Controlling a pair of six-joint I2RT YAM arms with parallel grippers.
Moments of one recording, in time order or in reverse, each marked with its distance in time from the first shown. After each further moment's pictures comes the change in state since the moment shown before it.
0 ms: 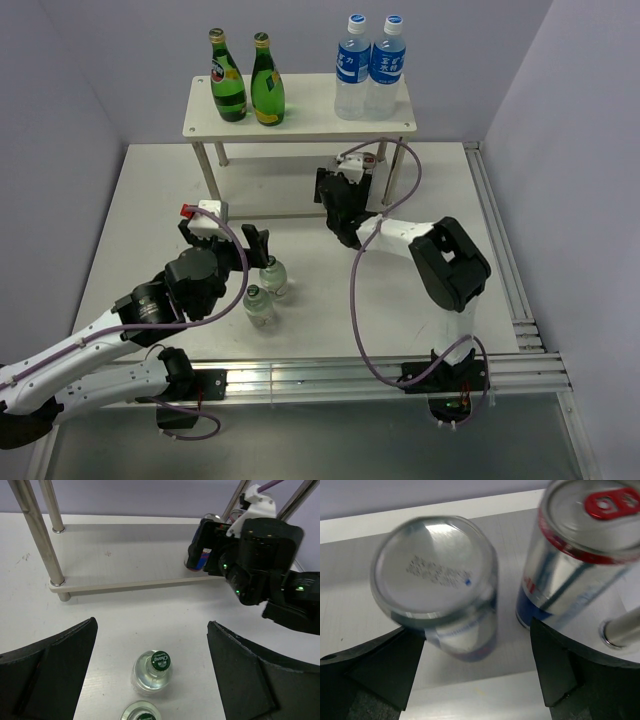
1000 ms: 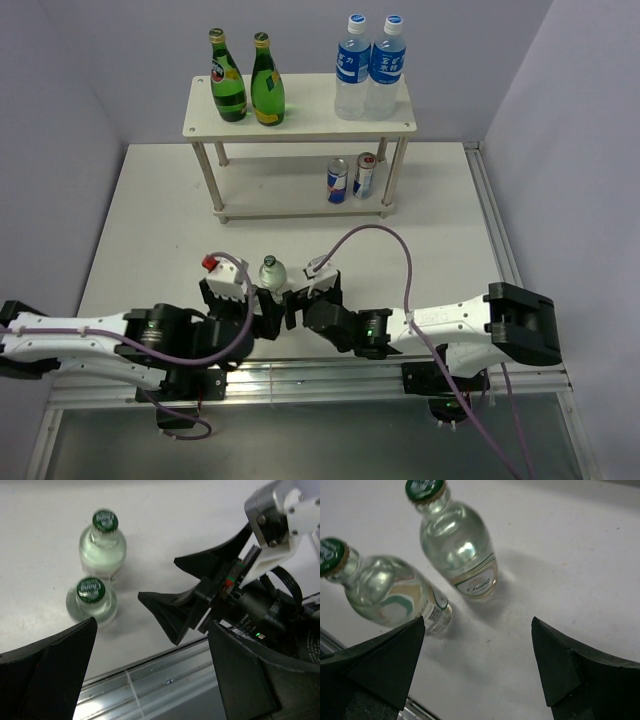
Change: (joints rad) left arm -0.537 0.026 0.054 -0.627 -0.145 -0.711; right arm 0.713 -0.580 -0.555 -0.146 0.019 0.247
